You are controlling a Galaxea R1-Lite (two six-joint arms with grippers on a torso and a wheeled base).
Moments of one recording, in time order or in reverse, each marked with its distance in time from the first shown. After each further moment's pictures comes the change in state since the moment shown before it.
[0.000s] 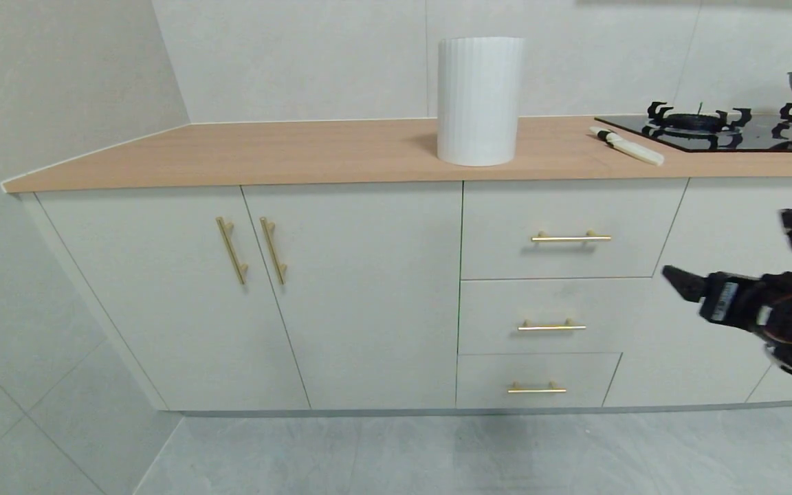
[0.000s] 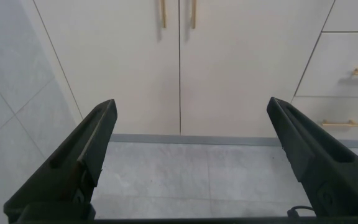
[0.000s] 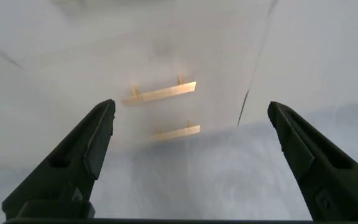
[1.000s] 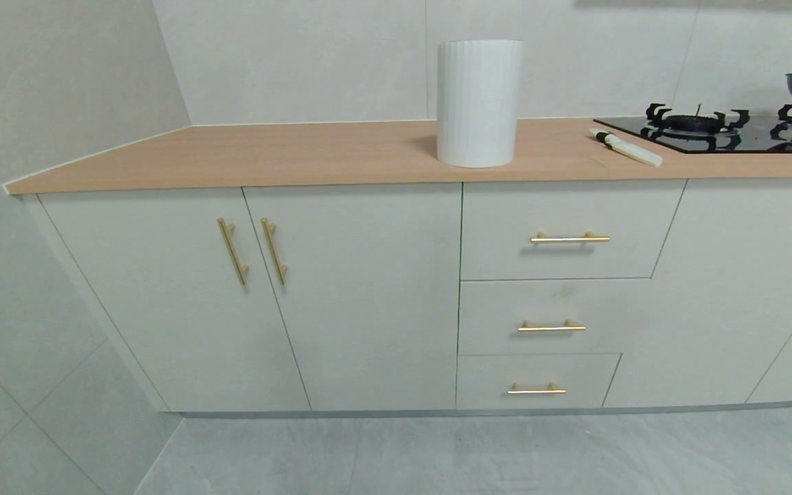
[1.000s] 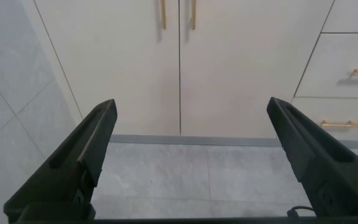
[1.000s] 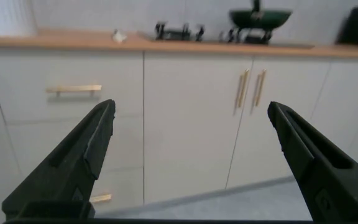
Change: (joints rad) left arm 0.000 0.000 0.000 0.000 0.000 0.000; right arm -0.227 -1.386 0.143 0.742 0.057 -0.368
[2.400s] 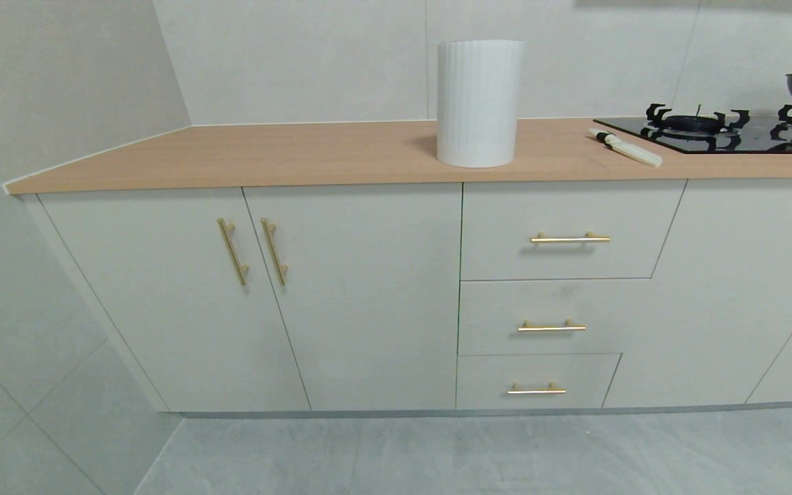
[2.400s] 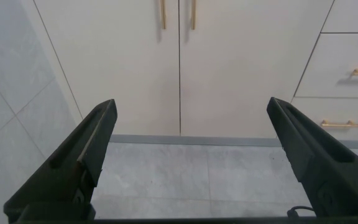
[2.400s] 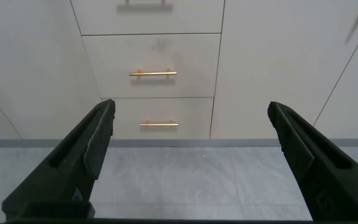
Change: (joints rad) left arm 0.000 0.000 0.000 0.000 0.000 0.001; right arm -0.004 -0.036 0.366 -0.004 0.289 0.176
